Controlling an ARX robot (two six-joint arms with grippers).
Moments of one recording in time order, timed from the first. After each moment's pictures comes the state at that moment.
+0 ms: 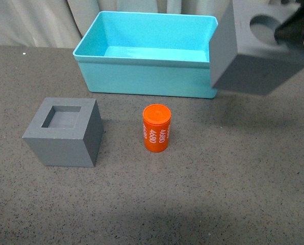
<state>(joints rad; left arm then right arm) 0.00 0.00 0.02 0.00 0.00 0.00 0.20 1.58 0.86 0.15 -0.10 0.20</state>
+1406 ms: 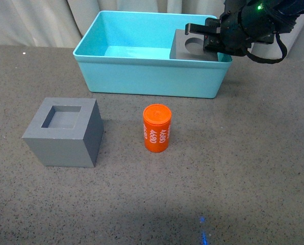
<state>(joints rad) 0.00 0.00 0.02 0.00 0.00 0.00 0.25 2.32 1.58 0.09 -0.05 0.21</state>
